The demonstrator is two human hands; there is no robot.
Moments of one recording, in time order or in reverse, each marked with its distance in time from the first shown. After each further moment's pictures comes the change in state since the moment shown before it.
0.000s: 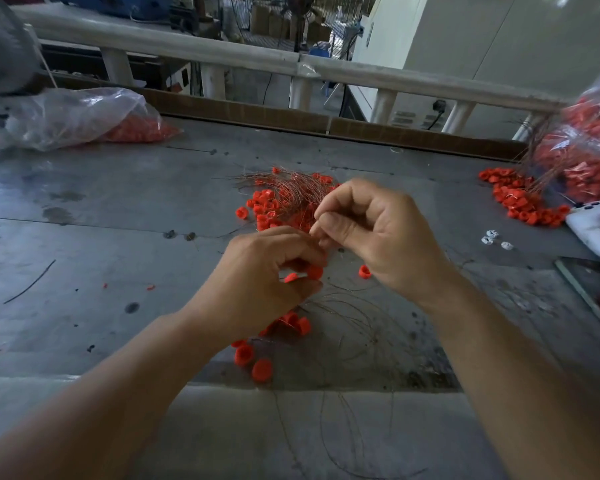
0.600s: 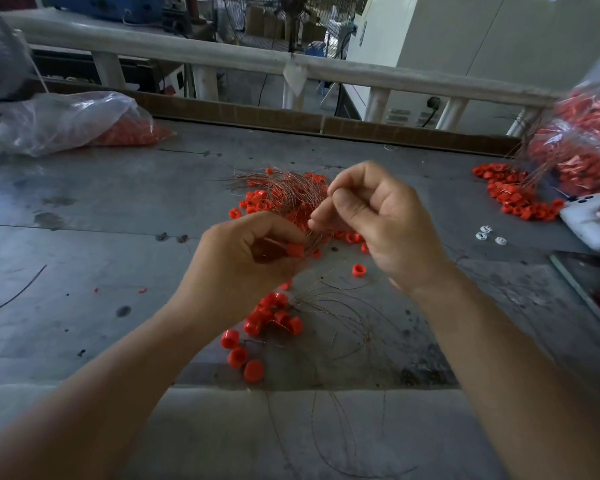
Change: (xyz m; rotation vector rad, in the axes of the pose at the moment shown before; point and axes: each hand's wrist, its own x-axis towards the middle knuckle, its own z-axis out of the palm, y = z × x) left_hand 0.002 0.003 -0.002 -0.259 0.150 -0.194; right_hand 0.001 0.009 -0.007 0.192 0.107 0.024
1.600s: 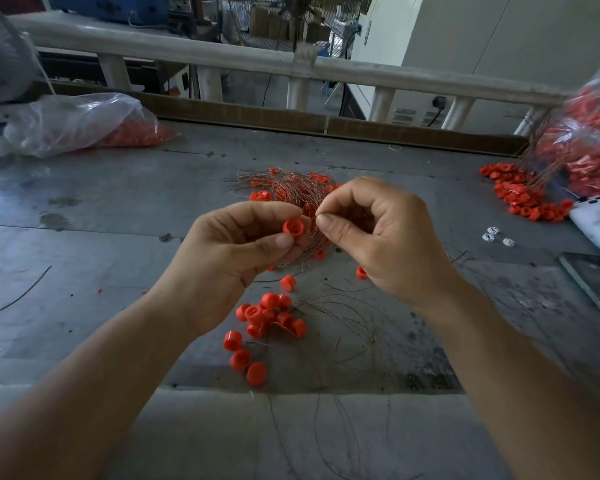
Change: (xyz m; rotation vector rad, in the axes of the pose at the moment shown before) left_hand 0.005 0.001 -0.012 -0.768 -0.059 -0.283; right_hand -0.006 -0.006 0.007 -0.416 0.023 -0.161
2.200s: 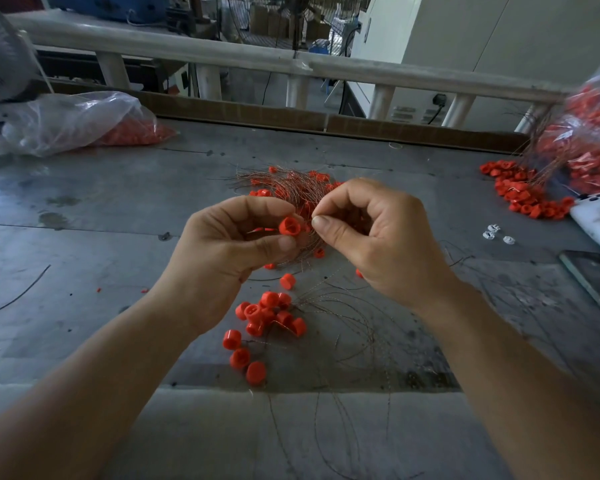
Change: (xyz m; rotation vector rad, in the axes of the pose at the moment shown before) left_hand 0.001 -0.002 -0.004 0.063 0.050 0.055; right_hand -0.001 -0.004 0.003 -0.001 0.001 0.024
